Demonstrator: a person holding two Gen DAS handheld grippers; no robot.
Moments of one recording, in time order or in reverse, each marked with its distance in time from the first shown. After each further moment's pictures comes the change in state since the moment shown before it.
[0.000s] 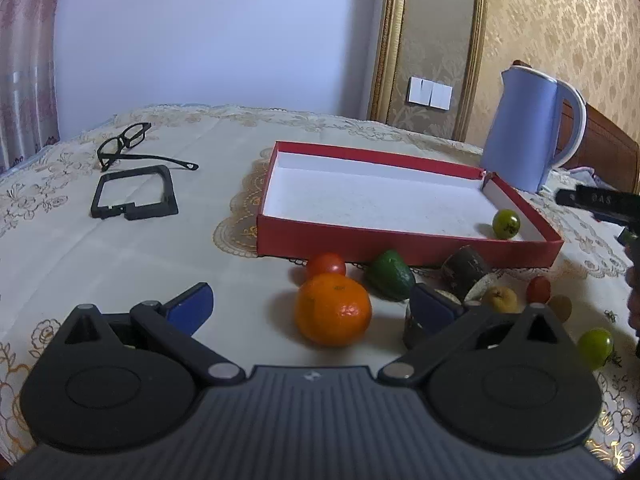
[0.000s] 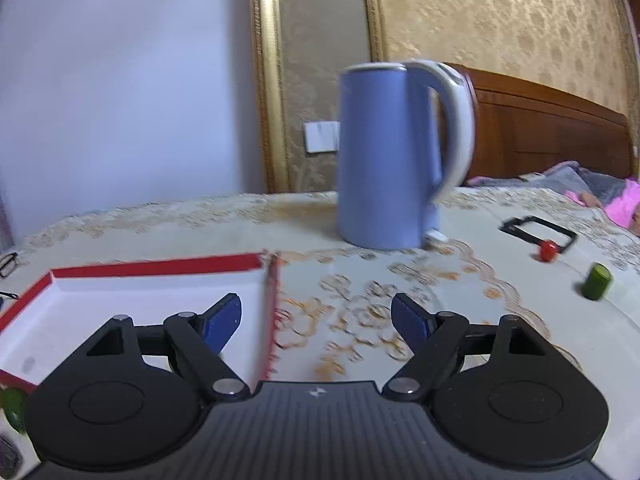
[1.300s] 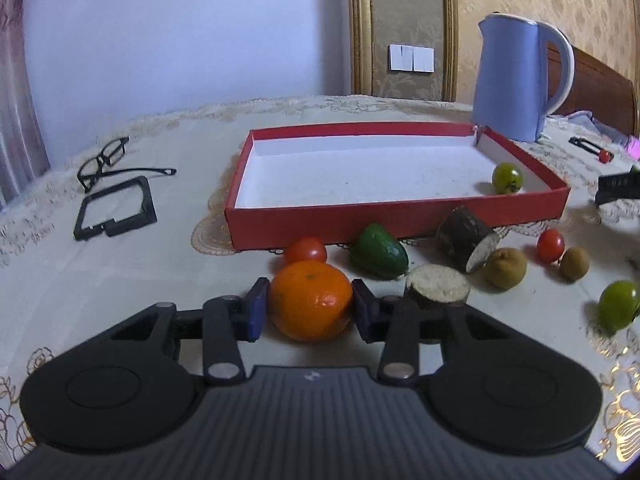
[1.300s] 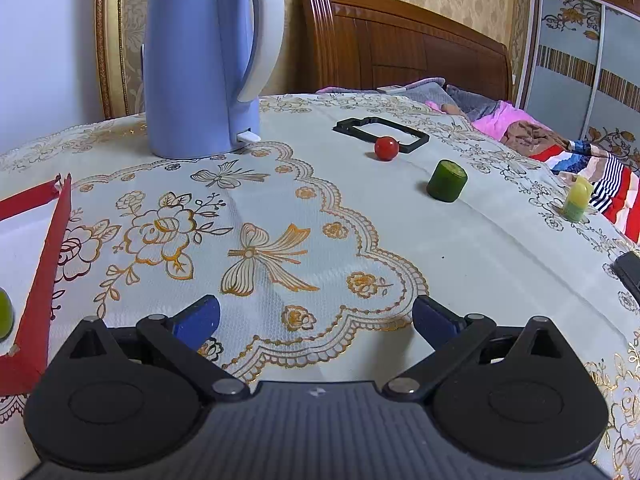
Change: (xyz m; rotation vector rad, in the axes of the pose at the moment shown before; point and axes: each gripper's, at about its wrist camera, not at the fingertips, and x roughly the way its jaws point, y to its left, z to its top) left arm 0.019 -0.024 -0.006 0.160 0.044 0.031; right arm 0.026 -0.071 -0.026 0.108 0.248 -0.413
